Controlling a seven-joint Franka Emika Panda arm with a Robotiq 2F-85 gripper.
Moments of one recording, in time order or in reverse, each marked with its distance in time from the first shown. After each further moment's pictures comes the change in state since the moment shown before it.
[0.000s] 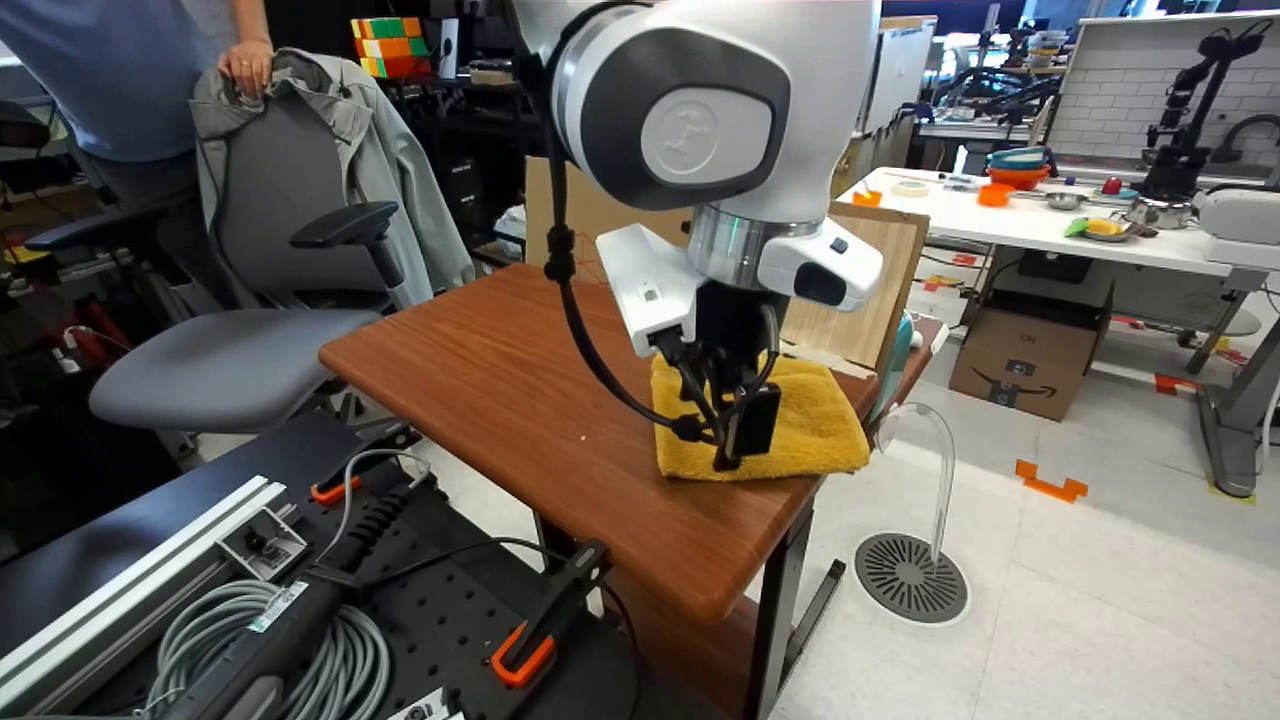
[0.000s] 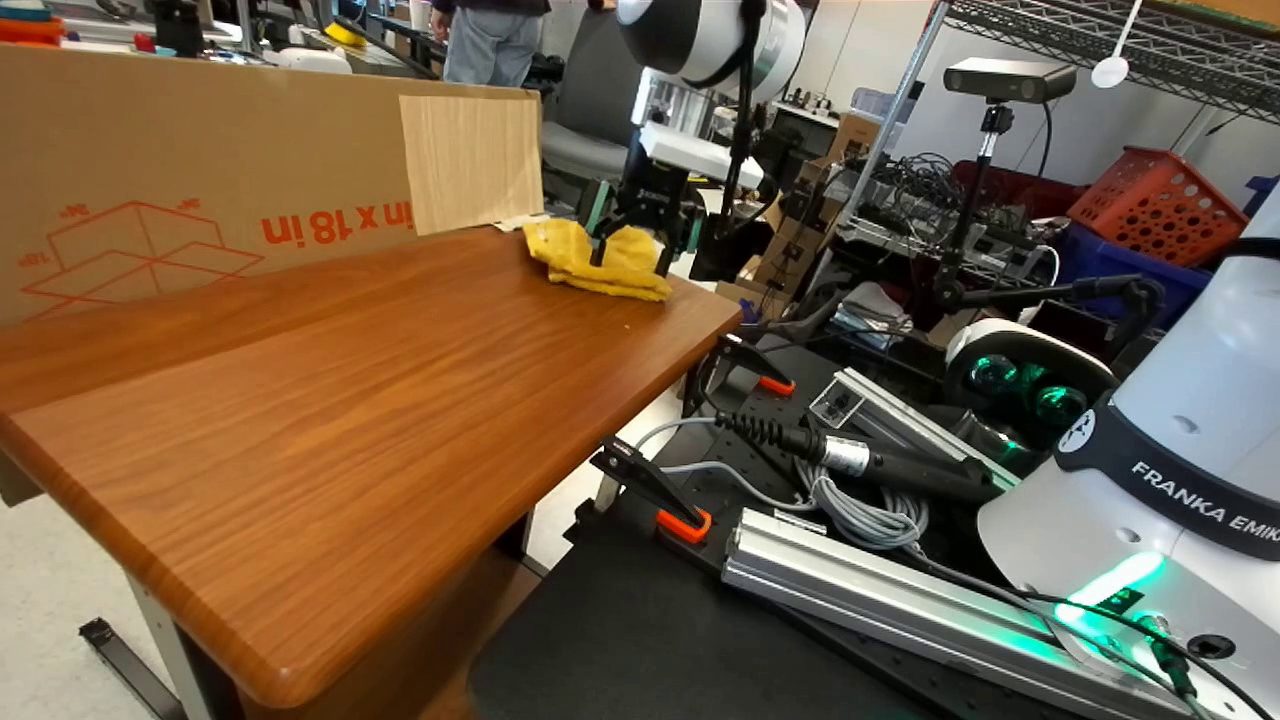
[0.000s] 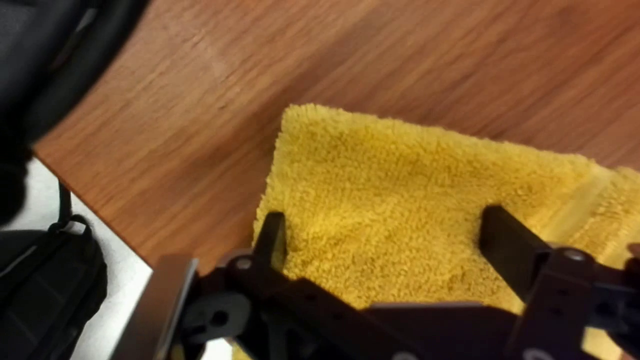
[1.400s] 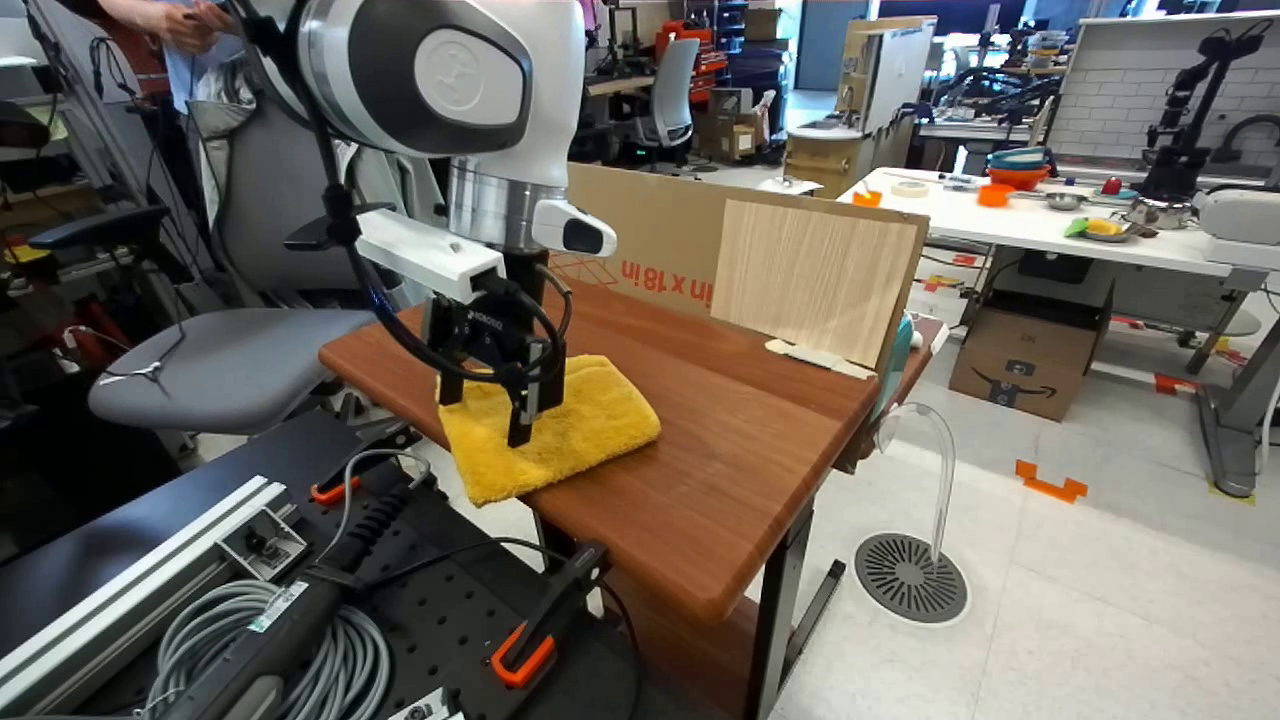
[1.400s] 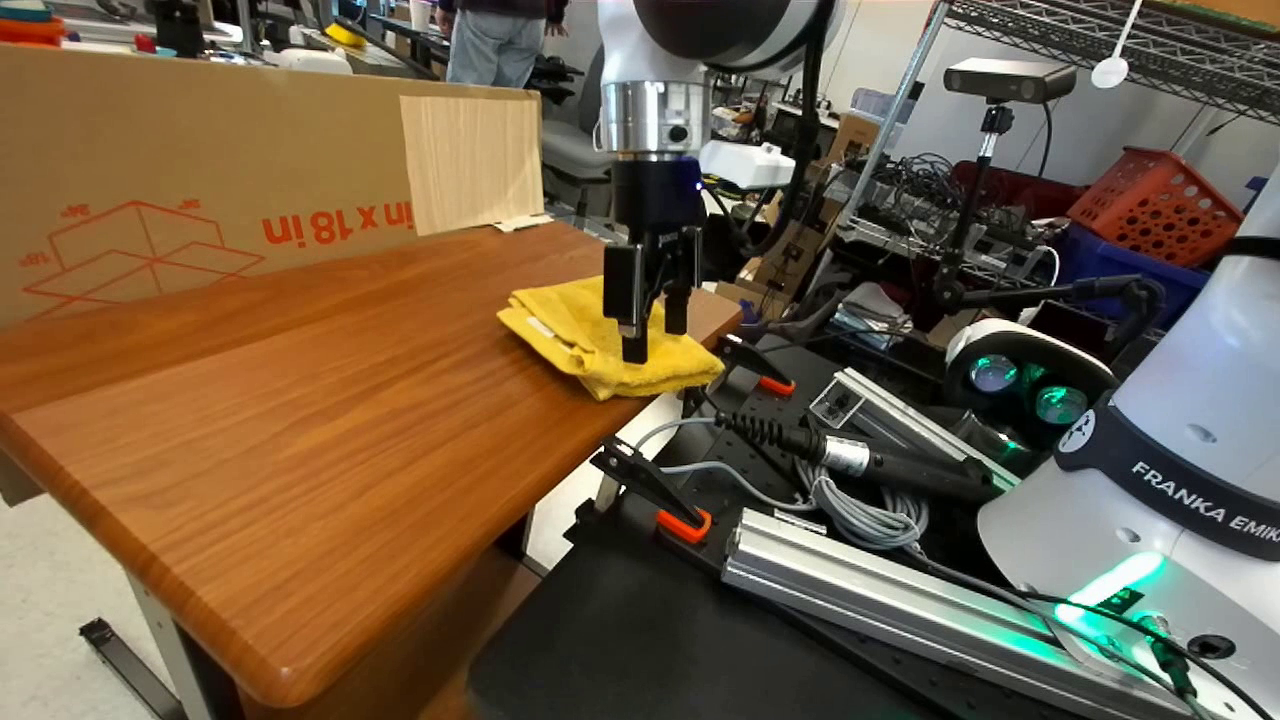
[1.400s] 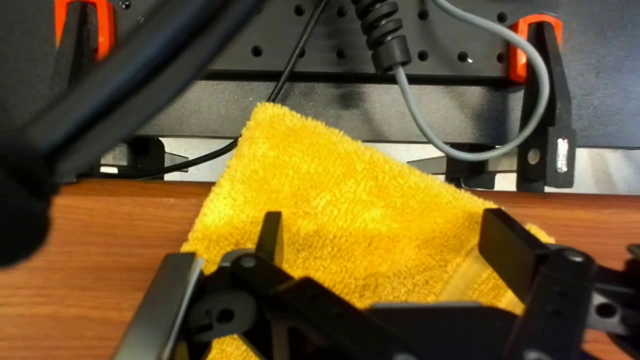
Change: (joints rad) arm 0.146 -0.226 0.166 -0.273 -0.241 -0.173 -0.200
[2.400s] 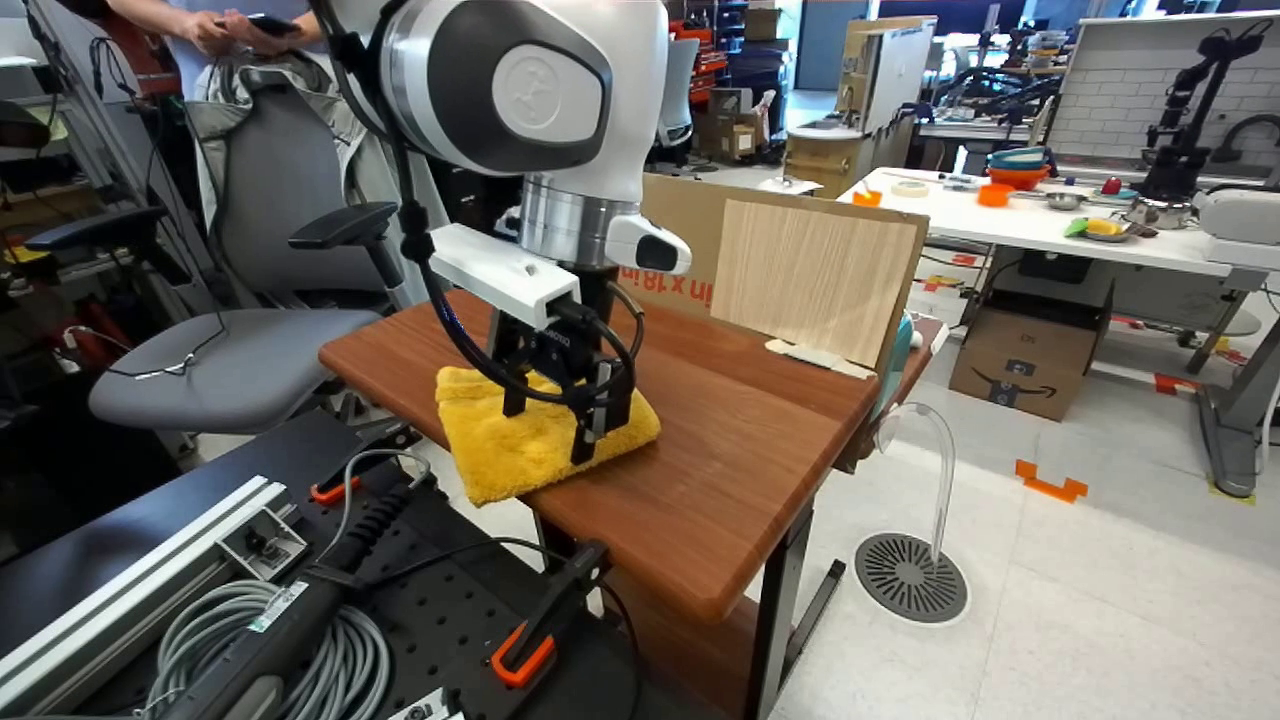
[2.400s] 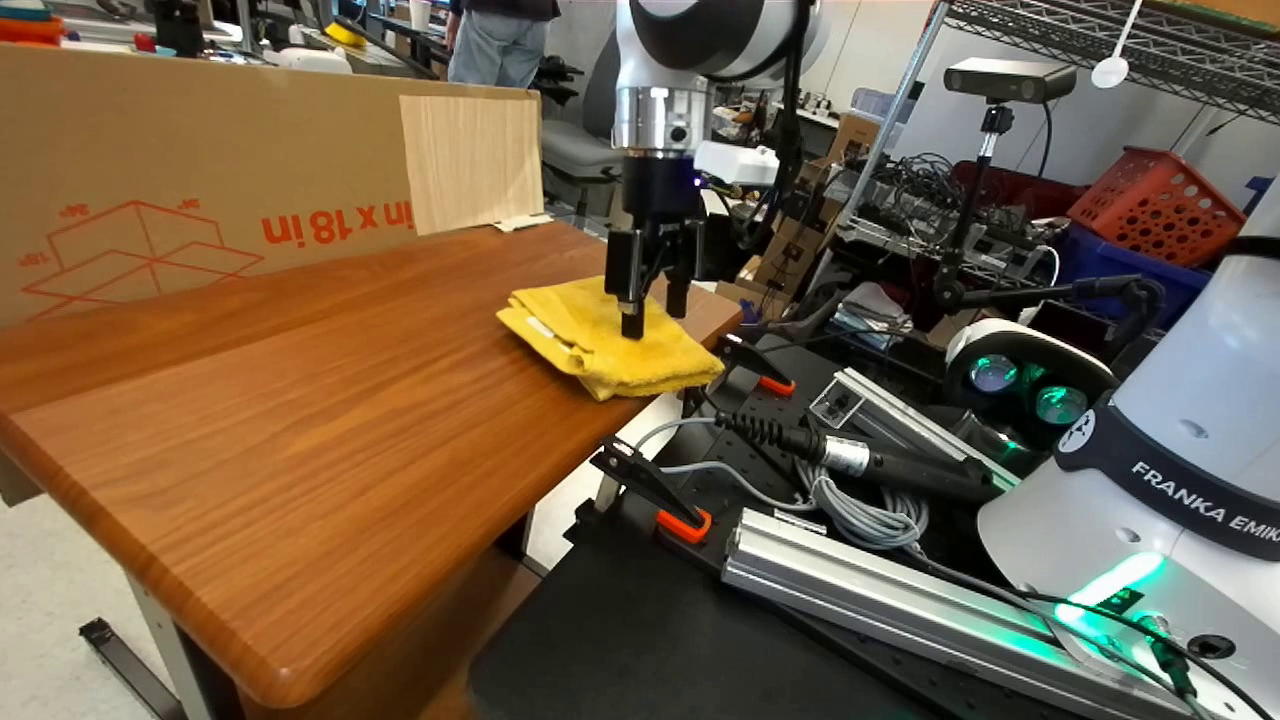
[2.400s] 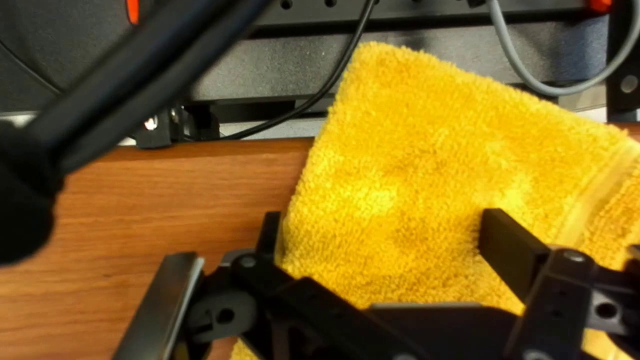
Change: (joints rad) arm -0.072 0.067 -0.044 0.069 -0.001 0.026 -0.028
